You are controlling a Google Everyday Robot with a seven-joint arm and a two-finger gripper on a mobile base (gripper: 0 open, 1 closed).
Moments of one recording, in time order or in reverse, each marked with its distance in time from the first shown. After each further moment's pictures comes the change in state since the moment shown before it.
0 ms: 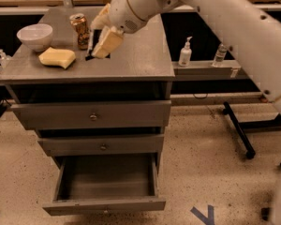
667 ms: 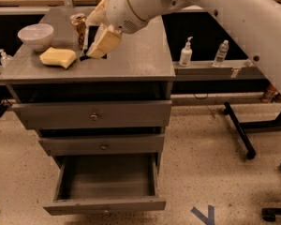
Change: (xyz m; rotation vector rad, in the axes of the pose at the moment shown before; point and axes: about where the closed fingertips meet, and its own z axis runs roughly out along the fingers) arm -0.033 0.019 -0.031 0.088 -0.031 -0.046
